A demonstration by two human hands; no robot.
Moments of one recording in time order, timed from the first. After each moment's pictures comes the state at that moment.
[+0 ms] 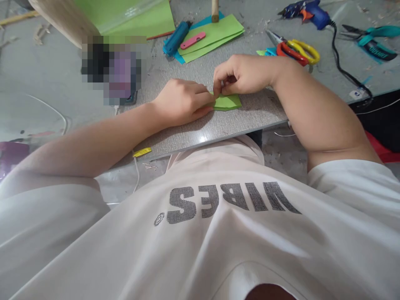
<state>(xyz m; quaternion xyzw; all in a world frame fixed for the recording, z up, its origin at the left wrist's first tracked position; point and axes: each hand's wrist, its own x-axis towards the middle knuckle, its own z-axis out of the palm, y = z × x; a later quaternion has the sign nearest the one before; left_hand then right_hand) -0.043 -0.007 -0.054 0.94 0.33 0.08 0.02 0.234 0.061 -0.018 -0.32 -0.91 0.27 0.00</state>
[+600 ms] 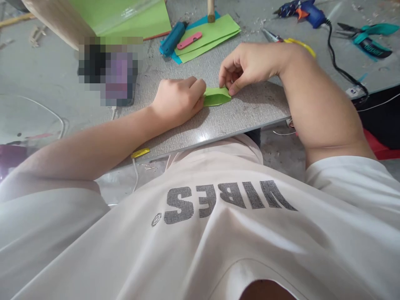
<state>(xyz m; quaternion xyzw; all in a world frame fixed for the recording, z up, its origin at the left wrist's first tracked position) -0.045 -0.007 -0.066 0.90 0.43 0.12 0.00 0.256 0.073 -0.011 -0.39 -0.85 0.36 0.02</state>
